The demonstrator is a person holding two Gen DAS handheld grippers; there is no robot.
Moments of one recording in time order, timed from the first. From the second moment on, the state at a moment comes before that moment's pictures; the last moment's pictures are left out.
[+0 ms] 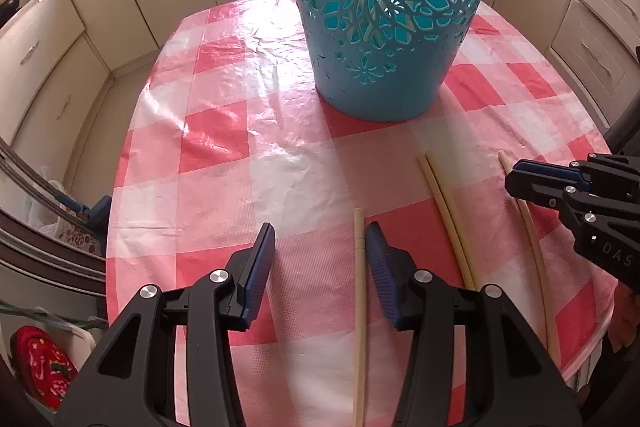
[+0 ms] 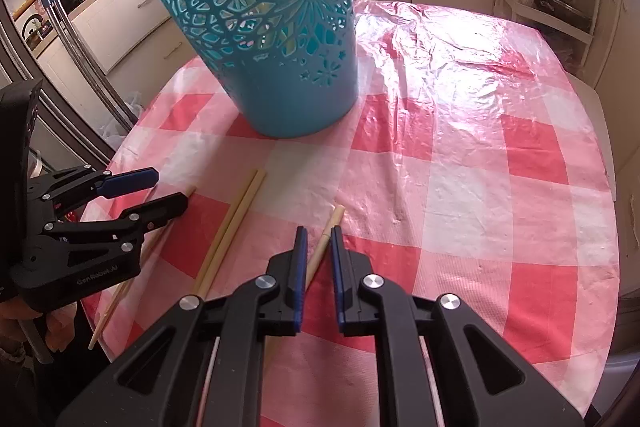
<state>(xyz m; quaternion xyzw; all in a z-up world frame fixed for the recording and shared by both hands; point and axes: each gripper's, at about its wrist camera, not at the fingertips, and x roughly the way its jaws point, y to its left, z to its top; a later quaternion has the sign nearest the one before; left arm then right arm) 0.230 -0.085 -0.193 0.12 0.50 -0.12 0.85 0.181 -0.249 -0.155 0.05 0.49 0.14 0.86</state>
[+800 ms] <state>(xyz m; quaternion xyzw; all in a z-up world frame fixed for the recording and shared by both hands) 0.230 -0.067 -0.157 -0.01 0.49 -0.21 0.84 0.167 -0.248 -0.156 0.03 0.48 0.14 0.87</state>
